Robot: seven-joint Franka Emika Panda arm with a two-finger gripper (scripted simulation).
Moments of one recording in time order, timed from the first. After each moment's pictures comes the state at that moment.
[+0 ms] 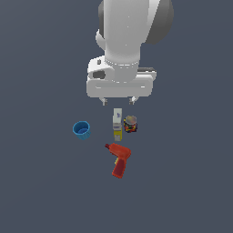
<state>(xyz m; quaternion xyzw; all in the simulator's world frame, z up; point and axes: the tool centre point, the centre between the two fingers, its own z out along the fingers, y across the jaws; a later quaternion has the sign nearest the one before) 0.003 0.007 0.310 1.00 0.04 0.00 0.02</state>
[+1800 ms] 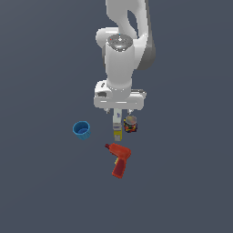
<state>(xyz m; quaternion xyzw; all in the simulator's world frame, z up) -0.046 0.009 0.201 1.00 -0.03 0.00 0.00</state>
